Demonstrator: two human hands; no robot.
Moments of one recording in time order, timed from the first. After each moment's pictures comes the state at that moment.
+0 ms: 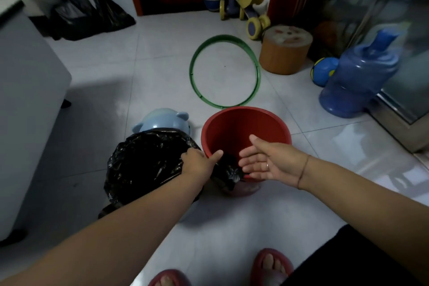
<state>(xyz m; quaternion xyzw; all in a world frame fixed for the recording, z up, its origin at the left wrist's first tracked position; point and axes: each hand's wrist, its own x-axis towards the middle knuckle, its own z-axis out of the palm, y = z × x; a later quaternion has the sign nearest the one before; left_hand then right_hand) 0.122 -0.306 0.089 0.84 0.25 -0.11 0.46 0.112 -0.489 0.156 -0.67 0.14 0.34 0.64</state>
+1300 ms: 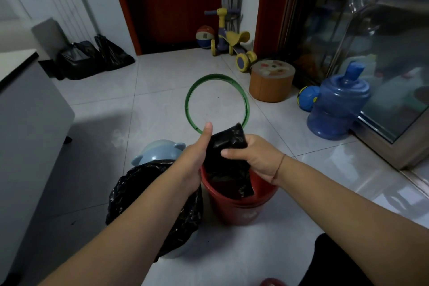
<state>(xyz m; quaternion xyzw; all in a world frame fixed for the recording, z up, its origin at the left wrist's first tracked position) 0.118 -0.311 0.224 0.62 0.13 -0.19 0.75 0.130 -0.461 0.212 -0.65 -0.05 0.20 0.73</state>
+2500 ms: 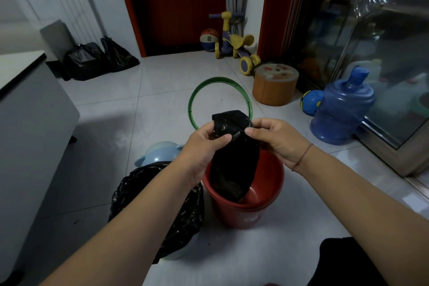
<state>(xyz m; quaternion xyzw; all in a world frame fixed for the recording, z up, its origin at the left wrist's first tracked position) 0.123 -0.317 0.239 0.62 -0.01 -0.10 0.78 0.154 -0.496 0.230 -0.66 -0.06 0.11 0.74</state>
